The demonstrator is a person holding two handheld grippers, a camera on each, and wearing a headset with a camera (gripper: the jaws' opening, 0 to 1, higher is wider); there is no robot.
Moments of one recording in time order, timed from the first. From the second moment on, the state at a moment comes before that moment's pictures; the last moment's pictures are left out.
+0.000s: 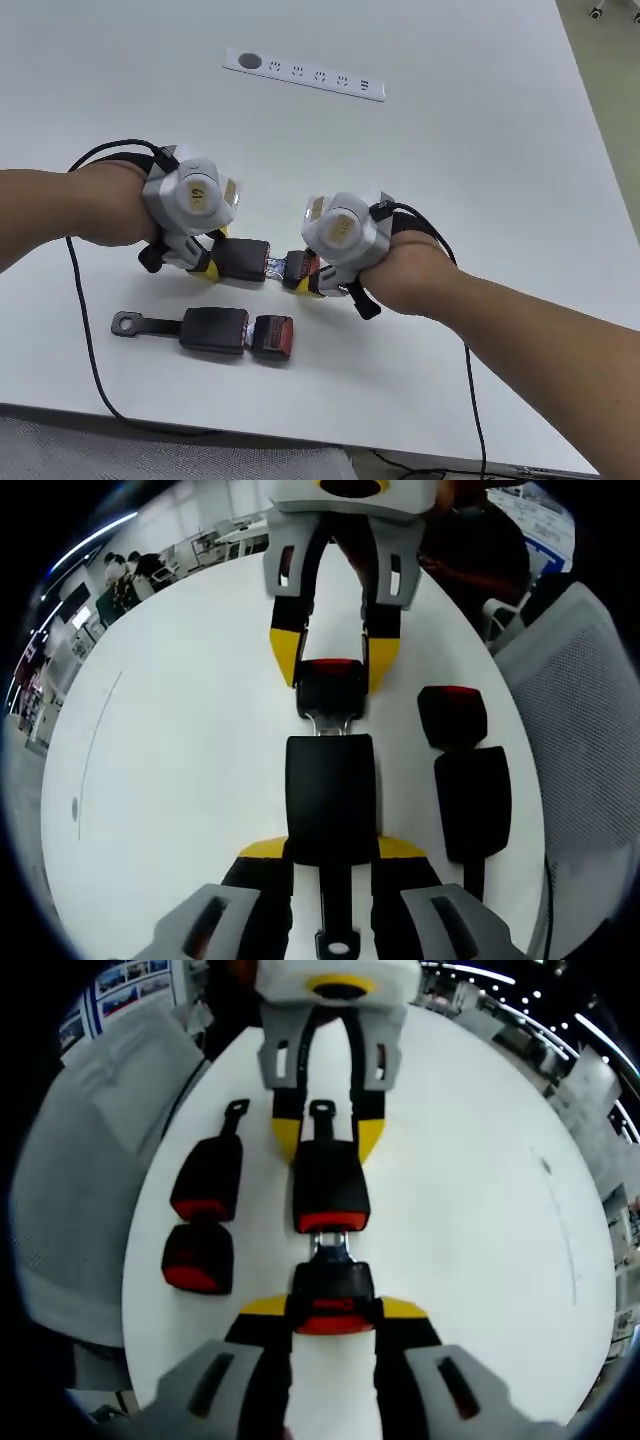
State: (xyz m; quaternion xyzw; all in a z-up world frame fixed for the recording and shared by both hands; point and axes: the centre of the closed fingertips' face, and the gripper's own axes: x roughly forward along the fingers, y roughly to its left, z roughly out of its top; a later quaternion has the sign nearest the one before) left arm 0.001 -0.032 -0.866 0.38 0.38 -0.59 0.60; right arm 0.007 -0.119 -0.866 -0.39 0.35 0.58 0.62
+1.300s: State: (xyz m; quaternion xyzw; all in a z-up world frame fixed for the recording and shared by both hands) left arm 0.002 -0.030 -0.867 0.38 0.37 -0.59 0.61; right arm 0.009 -0.116 -0.865 -0.41 0.35 0.58 0.61
